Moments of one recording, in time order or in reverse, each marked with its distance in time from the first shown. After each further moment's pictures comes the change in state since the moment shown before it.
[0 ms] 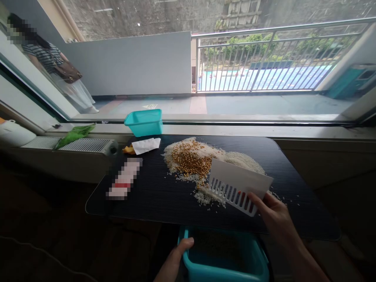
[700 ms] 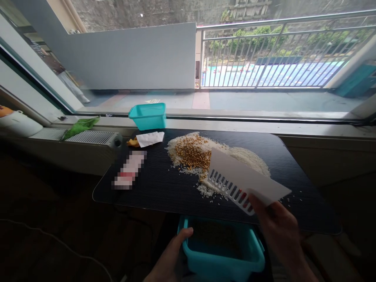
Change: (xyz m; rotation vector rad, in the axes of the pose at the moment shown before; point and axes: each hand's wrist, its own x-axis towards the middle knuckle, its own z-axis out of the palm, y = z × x) left_hand -0.022 0.008 0.024 -0.035 -0.044 -0.083; right_hand -0.040 0.005 0.015 -0.137 0.152 -0.189
